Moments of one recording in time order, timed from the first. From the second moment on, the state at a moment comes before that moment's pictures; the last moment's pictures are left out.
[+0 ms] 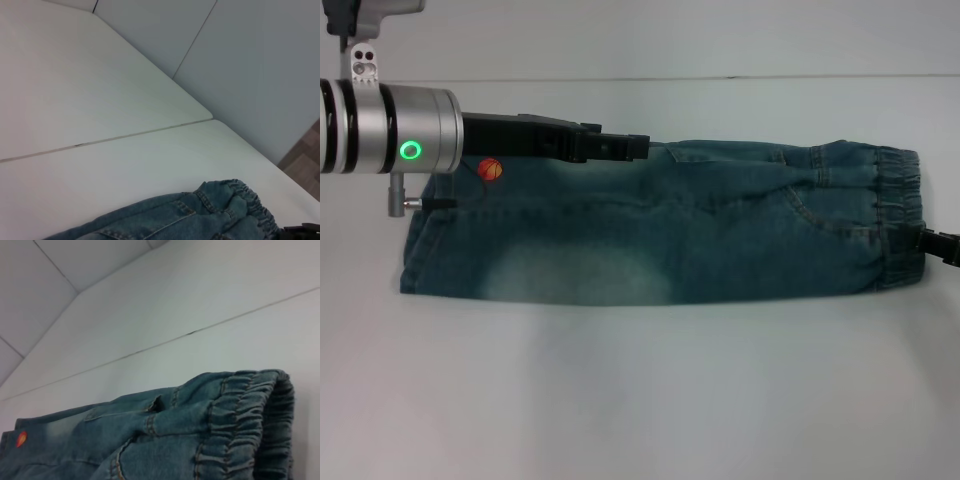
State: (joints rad) left arm -0.75 -2.16 0.71 0.88 2.22 1.39 -2.08; right arm 0.42 1.99 -0.47 -0.49 -2.04 -1.23 1.74
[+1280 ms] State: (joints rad) left arm -0.79 -2.17 0.95 0.75 2.14 1.21 -2.12; right arm 0.42 2.00 -0.46 -0.57 -2.01 -1.29 1.76
